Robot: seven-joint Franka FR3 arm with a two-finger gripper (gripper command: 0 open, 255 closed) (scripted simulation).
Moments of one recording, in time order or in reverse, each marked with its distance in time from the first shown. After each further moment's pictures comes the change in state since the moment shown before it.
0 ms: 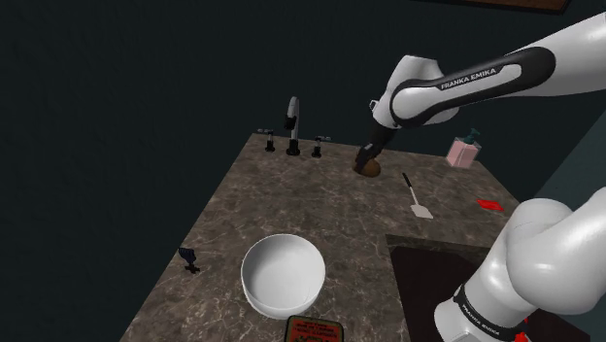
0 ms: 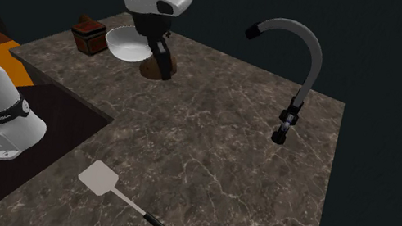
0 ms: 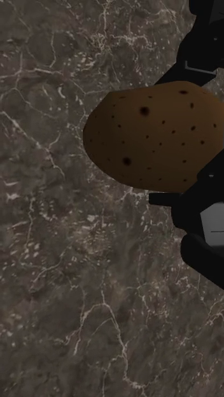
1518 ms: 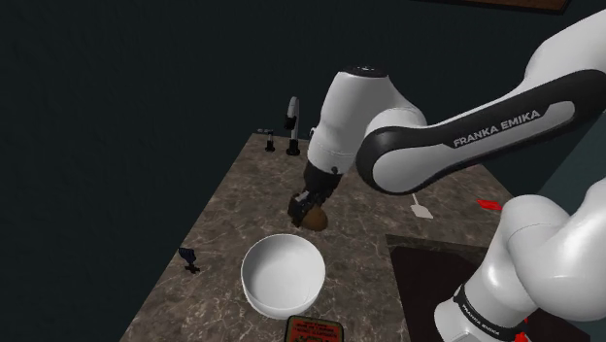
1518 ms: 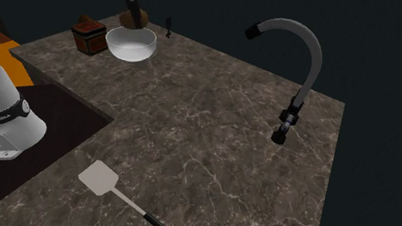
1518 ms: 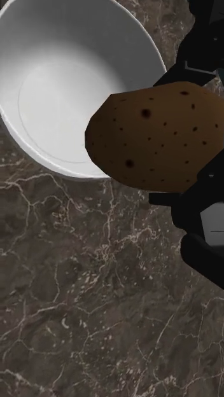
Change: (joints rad) arm 0.235 0.044 0.505 0.019 0.102 0.040 0.651
